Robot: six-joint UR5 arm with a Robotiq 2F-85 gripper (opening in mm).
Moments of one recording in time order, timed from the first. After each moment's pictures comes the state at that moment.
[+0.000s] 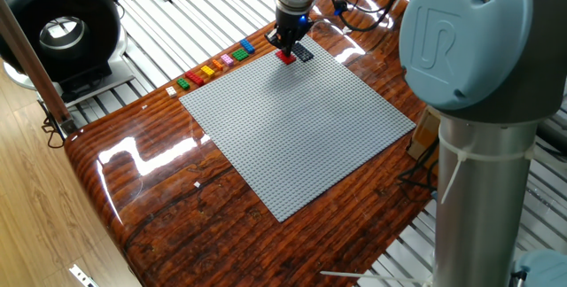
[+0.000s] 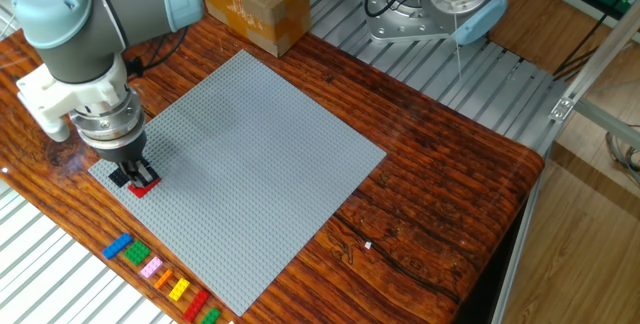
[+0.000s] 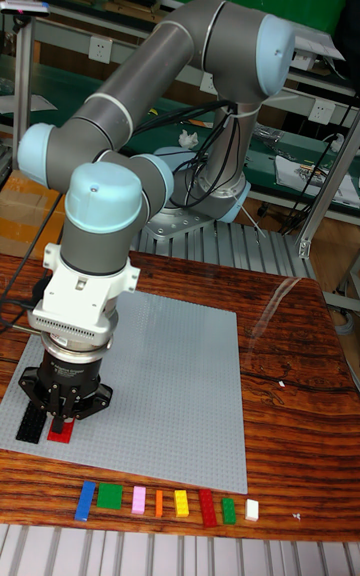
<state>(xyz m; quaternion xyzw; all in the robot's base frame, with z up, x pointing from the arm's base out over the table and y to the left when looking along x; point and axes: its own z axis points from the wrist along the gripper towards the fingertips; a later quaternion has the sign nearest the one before) 0.678 -0.118 0.001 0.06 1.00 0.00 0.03</state>
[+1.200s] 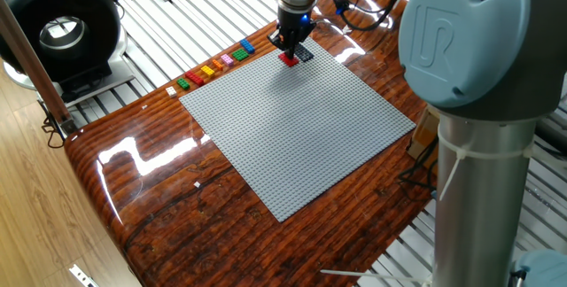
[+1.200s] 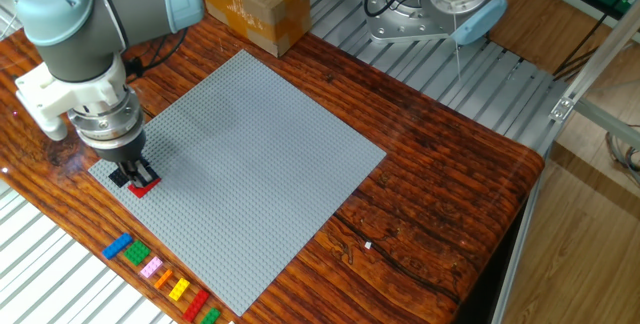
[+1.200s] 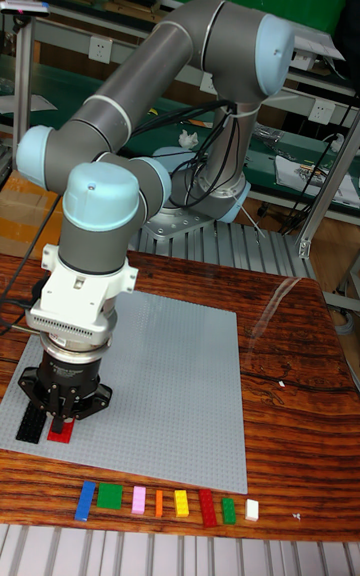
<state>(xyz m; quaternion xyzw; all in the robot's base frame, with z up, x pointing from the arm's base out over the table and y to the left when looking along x) 0.687 -0.117 0.000 0.07 1.00 0.00 0.05</state>
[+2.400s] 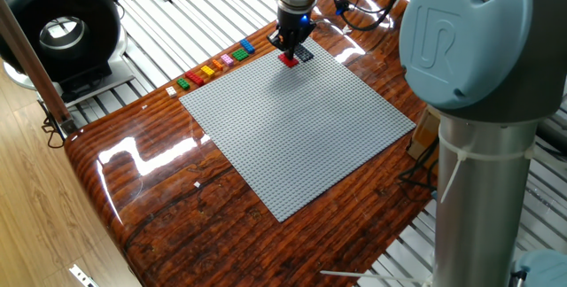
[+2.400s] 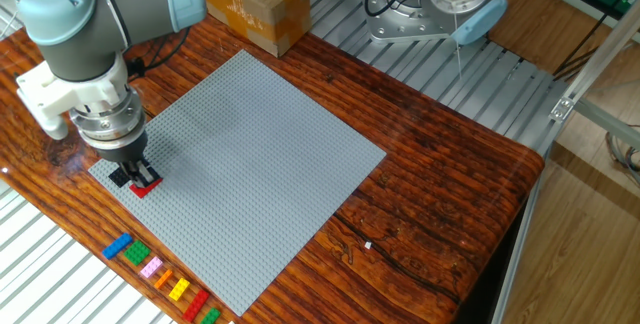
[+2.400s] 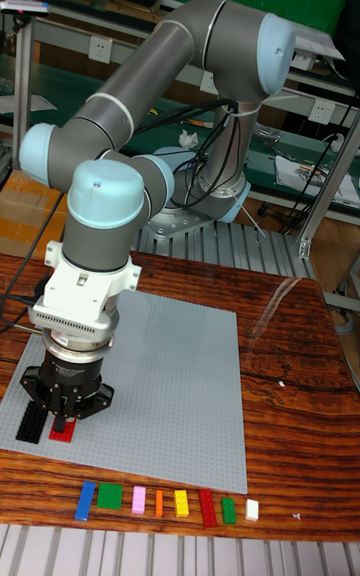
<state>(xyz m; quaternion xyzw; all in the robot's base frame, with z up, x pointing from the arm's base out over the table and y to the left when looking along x) 0.685 -0.118 0.002 0.07 1.00 0.00 0.05</state>
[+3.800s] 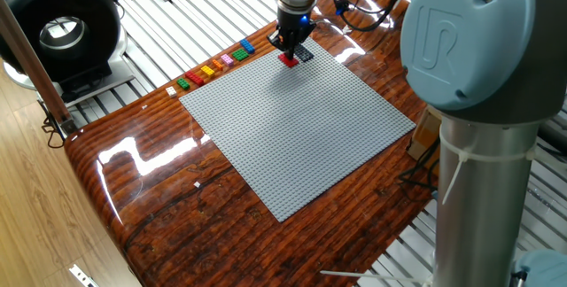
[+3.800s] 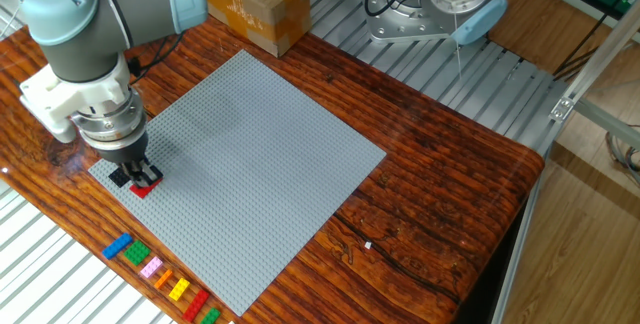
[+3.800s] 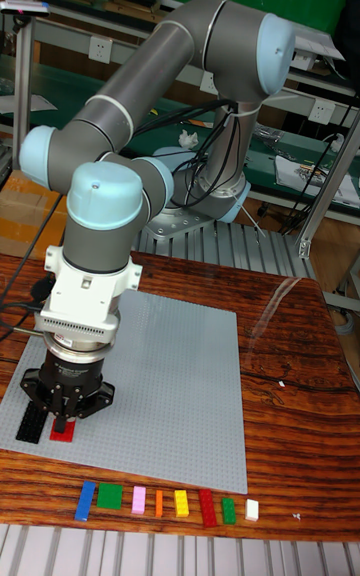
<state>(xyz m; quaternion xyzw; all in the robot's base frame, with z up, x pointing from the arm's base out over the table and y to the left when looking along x) 0.687 -0.110 0.001 0.02 1.00 0.01 0.05</state>
